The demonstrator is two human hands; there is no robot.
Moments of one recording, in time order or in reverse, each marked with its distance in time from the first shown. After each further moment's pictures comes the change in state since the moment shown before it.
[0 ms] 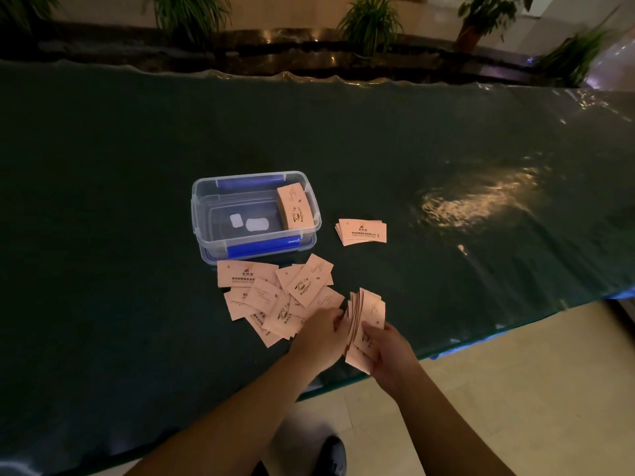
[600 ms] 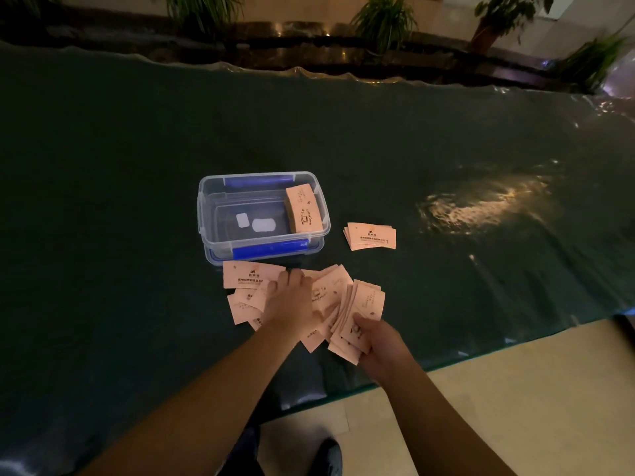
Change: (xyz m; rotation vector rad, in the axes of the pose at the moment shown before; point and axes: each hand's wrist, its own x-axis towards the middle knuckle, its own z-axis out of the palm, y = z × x) left_hand 0.058 -0.036 -0.057 0.733 0.199 0.019; right_hand 0.014 -0.017 0.035 0.063 -0.089 0.018
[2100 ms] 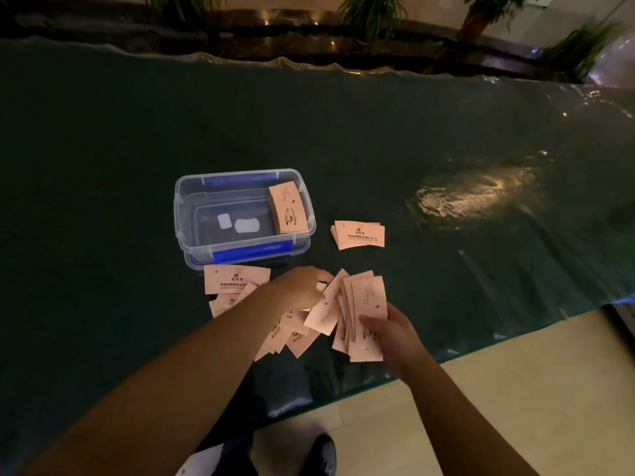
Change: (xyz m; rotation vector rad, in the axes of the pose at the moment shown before) left_hand 0.053 0.024 -0.035 -0.305 -0.421 0.167; right_hand 0.000 -0.036 -0.036 -0.464 -0.020 -0.238
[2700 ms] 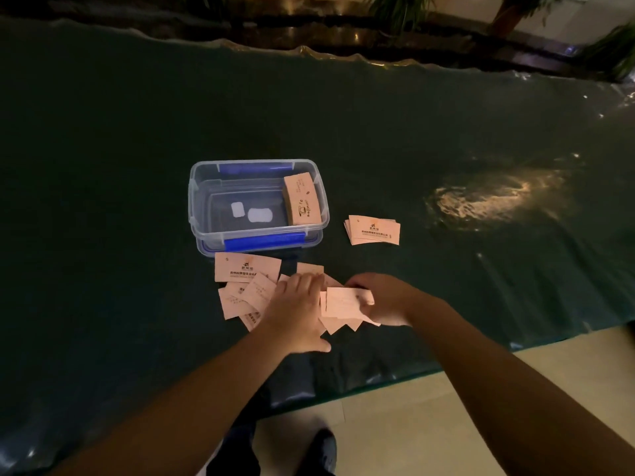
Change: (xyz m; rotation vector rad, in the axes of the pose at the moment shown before) left_hand -0.048 -0.019 0.054 0.346 0.276 0.017; right_hand 0.059 -0.068 0.011 -1.335 -0.373 -0.413
